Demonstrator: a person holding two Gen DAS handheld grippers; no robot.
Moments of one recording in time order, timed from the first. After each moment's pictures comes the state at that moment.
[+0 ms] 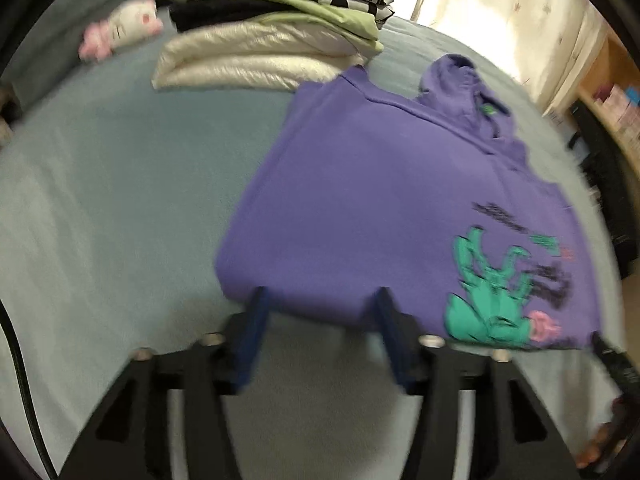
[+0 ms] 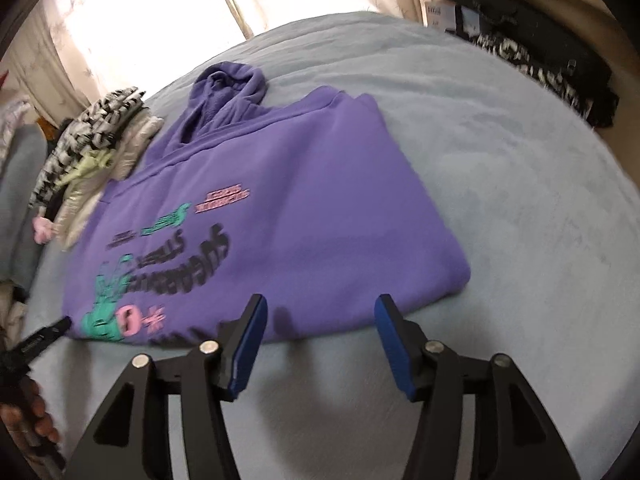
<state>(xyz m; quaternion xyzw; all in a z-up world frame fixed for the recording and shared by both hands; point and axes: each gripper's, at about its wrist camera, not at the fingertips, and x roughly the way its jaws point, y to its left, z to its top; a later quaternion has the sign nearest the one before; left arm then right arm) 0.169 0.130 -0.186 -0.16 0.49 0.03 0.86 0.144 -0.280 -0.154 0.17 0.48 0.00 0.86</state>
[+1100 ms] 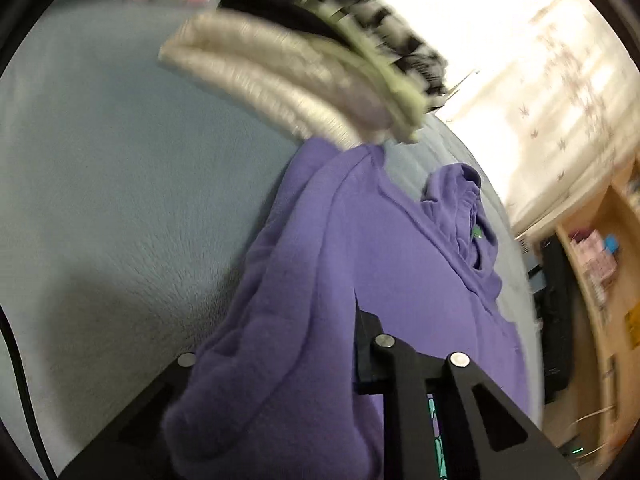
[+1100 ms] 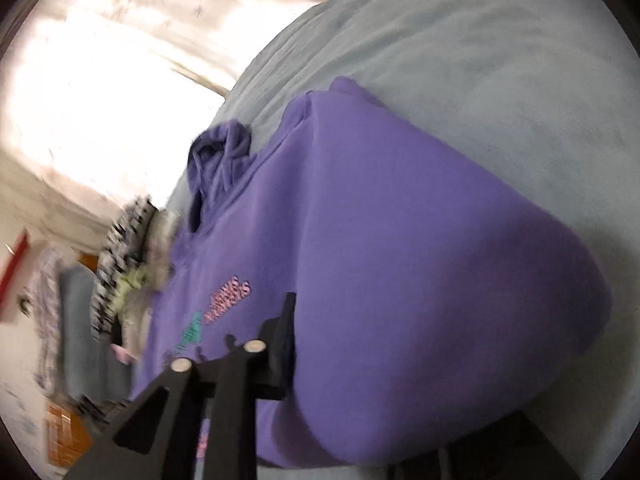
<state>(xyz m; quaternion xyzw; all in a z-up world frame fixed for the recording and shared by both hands) 0.224 0.155 -0.206 -0.33 0.36 0.05 0.87 0.198 -0.314 -0.210 0.42 0.40 0.01 0.82</state>
